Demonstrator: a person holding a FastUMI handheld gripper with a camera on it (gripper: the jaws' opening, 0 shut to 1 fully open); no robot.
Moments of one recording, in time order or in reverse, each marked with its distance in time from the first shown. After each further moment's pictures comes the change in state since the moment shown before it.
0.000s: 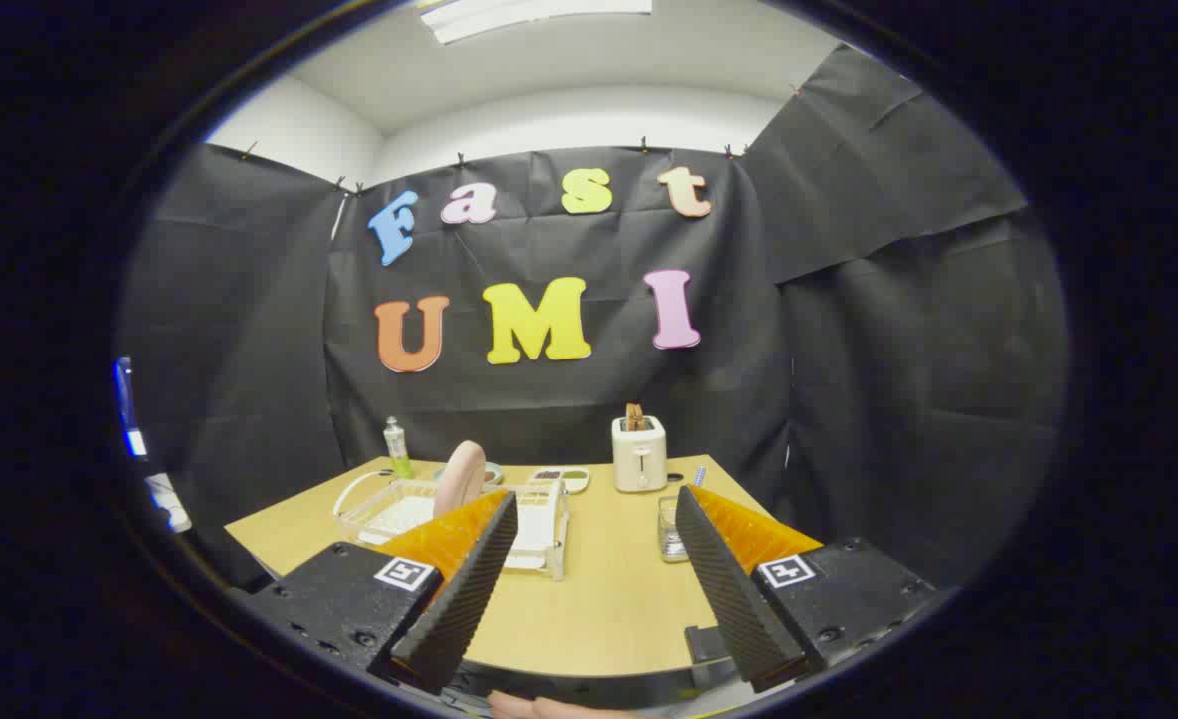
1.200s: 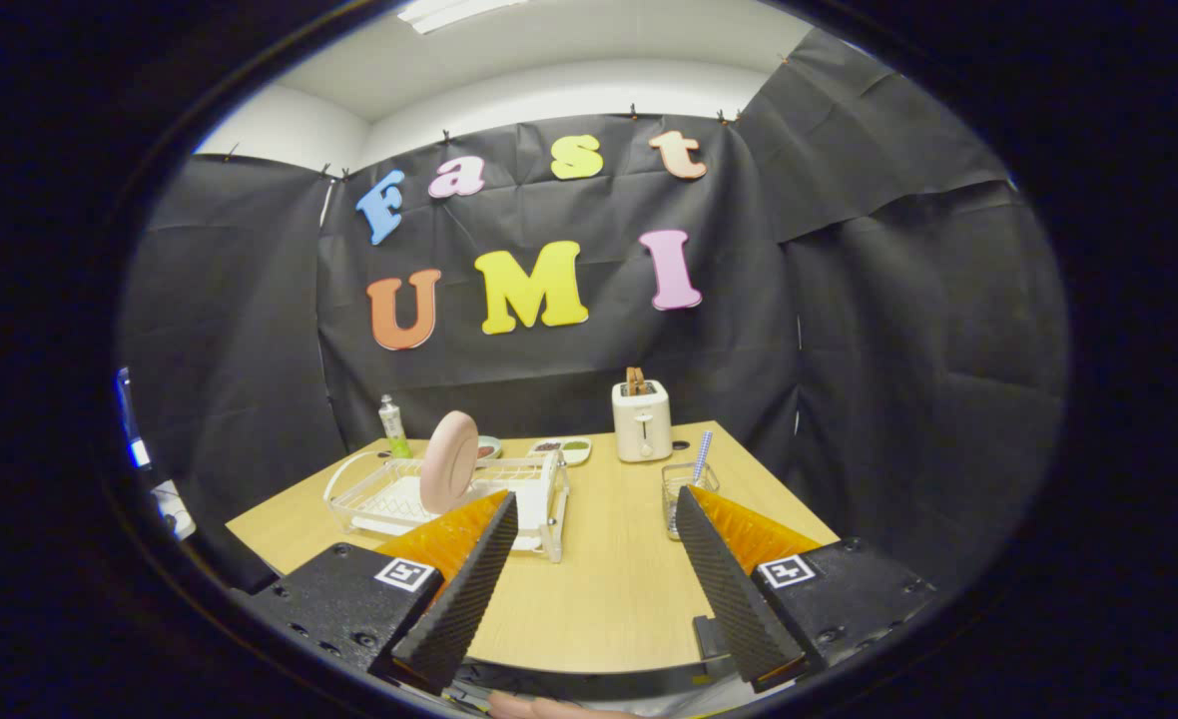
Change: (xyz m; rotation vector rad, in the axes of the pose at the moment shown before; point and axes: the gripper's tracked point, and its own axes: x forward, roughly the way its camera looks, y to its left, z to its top) arm 0.054 -0.003 -0.036 0.030 0.109 0.041
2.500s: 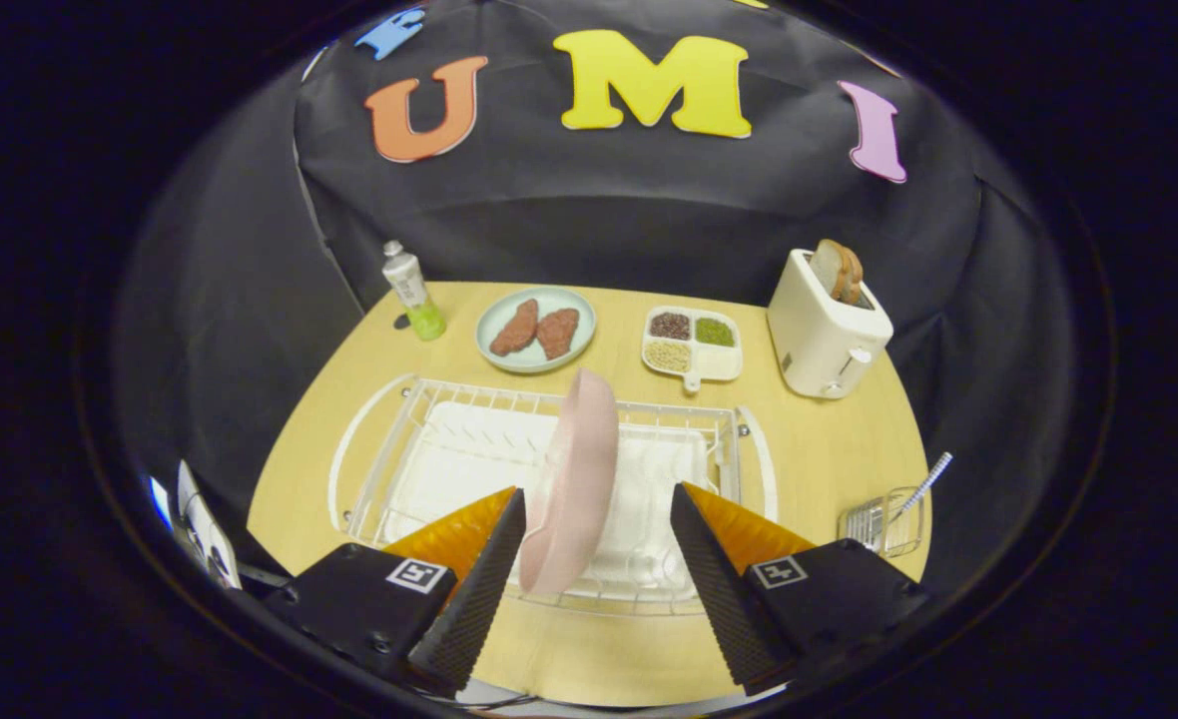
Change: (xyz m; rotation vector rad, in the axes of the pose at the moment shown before) arm 0.282 0.192 0.039 -0.203 0.750 -0.056
